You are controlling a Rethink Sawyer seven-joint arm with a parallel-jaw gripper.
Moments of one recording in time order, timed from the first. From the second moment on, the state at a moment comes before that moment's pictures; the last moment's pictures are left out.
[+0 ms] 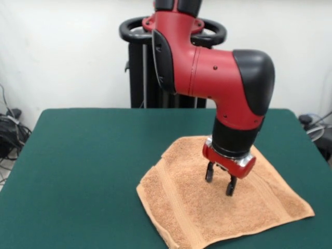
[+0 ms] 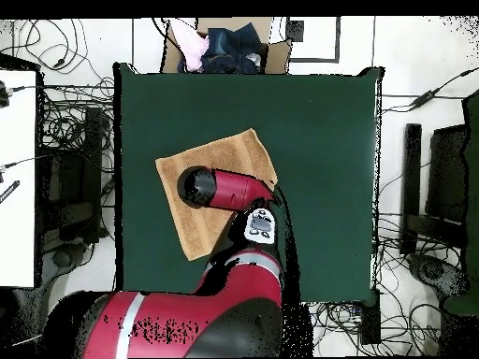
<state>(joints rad) -0.01 -0.33 -0.12 1.54 0.14 0.40 2.29</state>
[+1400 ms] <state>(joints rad) -0.01 -0.33 -0.09 1.53 0.13 0.39 2.29</state>
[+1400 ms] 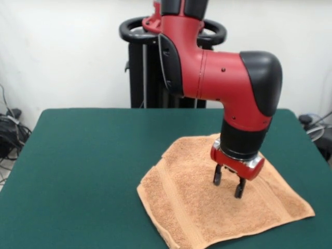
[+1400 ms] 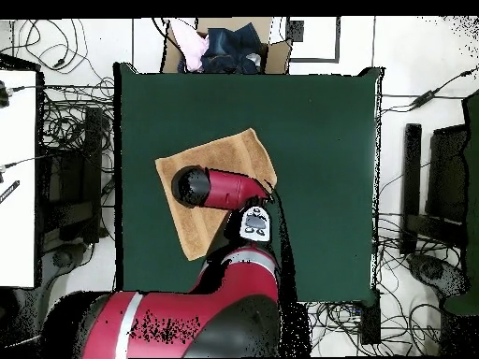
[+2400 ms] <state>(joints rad) 0.10 -0.32 -0.09 1.46 0.25 0.42 2.29</state>
